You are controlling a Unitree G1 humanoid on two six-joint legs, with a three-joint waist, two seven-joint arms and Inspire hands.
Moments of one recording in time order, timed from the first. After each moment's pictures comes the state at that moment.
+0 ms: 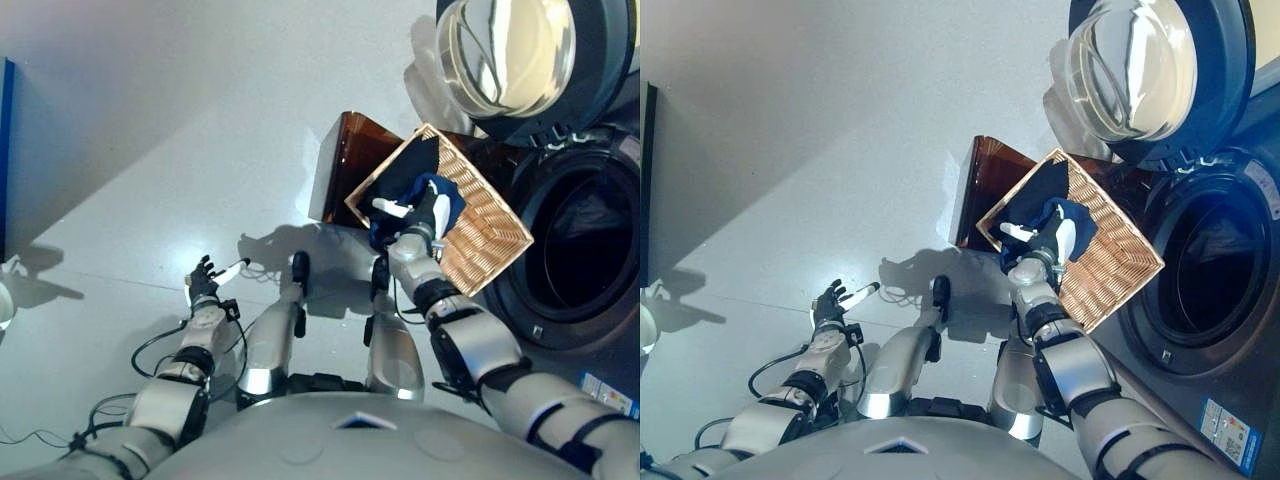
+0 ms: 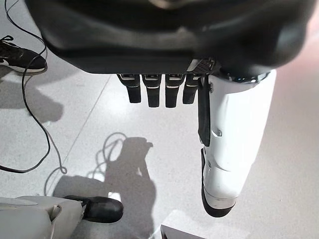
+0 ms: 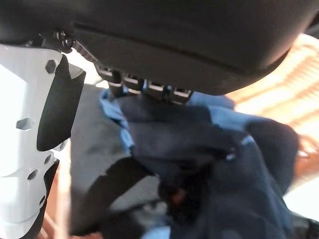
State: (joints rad) left arm -0.19 0.16 -0.14 1.10 -0.41 -0.16 0.38; right arm -0.50 -0.12 0.19 1.08 0.18 -0.05 -0.66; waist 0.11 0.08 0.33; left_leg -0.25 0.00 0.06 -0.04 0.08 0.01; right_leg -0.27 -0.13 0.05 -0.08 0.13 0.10
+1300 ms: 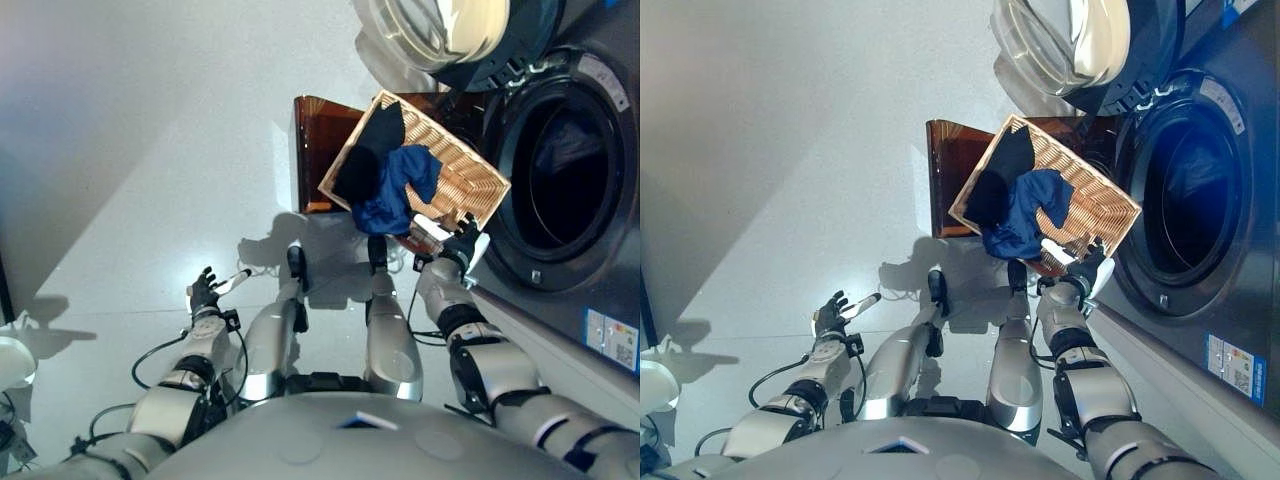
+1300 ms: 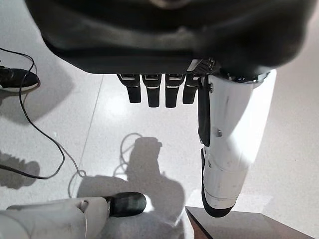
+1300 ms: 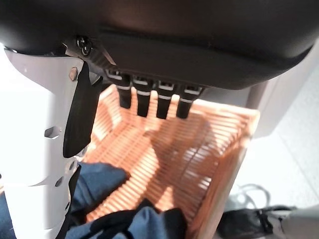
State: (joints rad) left arm -0.16 0.15 -0.13 1.13 -0.40 -0.16 0.35; right arm -0.42 -0.20 0.04 1.07 0.35 -0.14 -0.60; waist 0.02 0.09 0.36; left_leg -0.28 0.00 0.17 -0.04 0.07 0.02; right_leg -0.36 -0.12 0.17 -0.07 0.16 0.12
